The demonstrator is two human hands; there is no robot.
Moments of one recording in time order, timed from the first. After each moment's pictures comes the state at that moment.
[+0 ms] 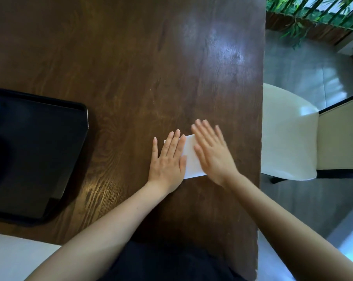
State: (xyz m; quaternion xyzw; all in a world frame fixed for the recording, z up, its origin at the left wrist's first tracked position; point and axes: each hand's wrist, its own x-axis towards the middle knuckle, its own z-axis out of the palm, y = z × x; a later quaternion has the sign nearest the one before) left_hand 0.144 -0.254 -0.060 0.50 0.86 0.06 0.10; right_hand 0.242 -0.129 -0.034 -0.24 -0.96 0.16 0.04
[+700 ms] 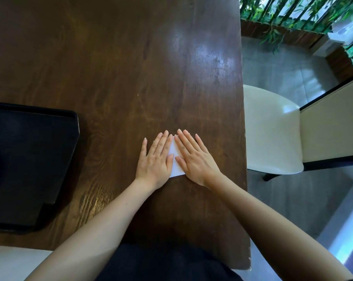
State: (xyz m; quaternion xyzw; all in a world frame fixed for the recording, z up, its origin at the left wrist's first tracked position) left_hand 0.130 -0.260 -0.061 0.54 0.84 0.05 0.09; right_hand 0.251 -0.148 -0.053 -0.21 -0.97 0.10 -0.05
